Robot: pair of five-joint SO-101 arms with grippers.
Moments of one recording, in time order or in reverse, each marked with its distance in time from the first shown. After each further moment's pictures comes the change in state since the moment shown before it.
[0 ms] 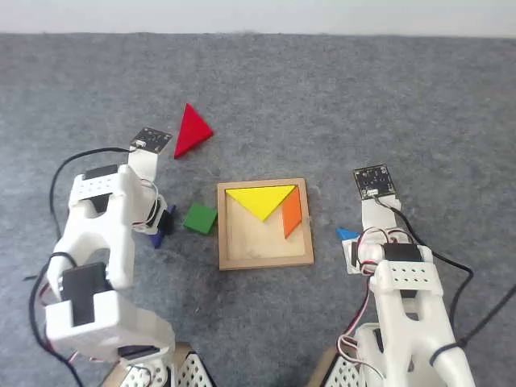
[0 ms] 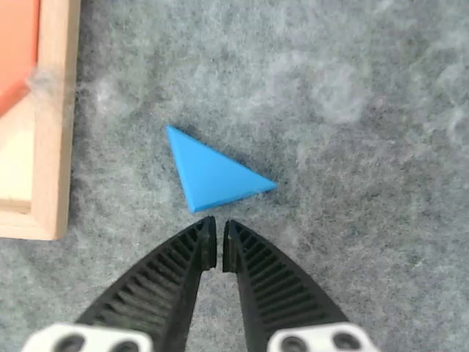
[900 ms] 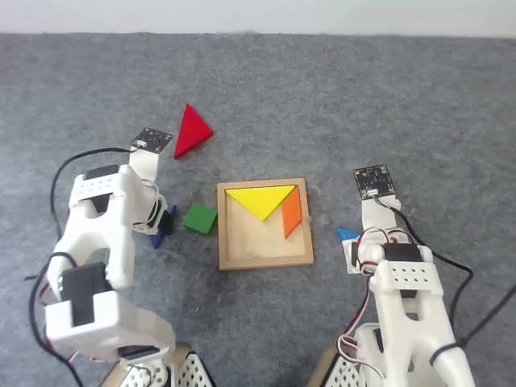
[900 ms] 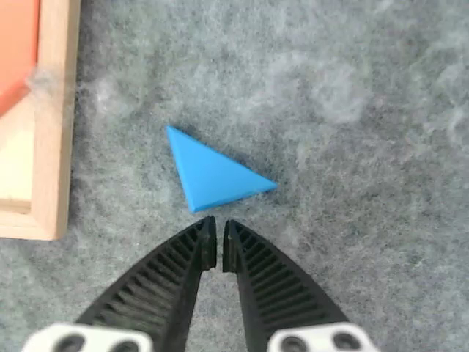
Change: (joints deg) left arm 0.1 0.0 0.0 0.1 0.0; right arm 0.0 0.0 0.0 0.0 0.0
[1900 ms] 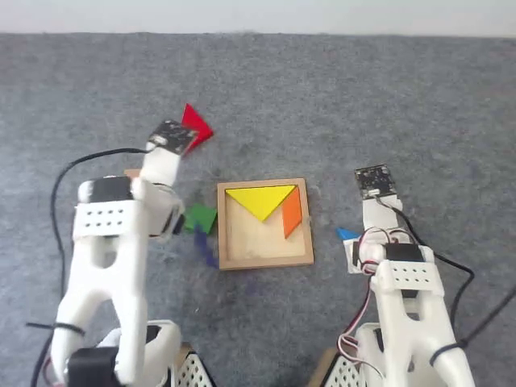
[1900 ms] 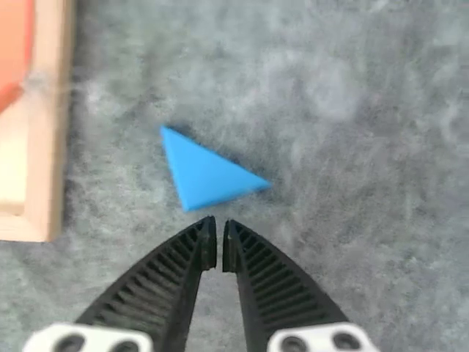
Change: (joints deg) left arm 11.2 -30.8 5.5 16.3 4.2; right arm 2.0 0.0 0.0 0.0 0.1
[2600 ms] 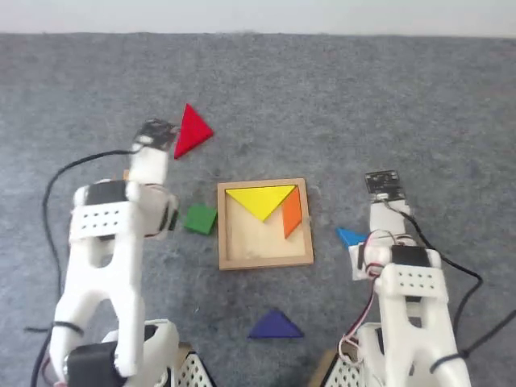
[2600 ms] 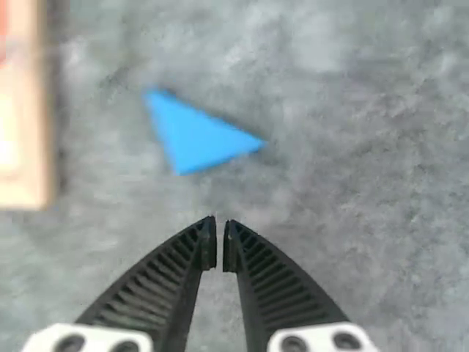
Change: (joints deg) left arm -5.5 1.8 4.4 -7.4 5.5; right arm -1.8 -6.0 0.0 9.8 -0.1
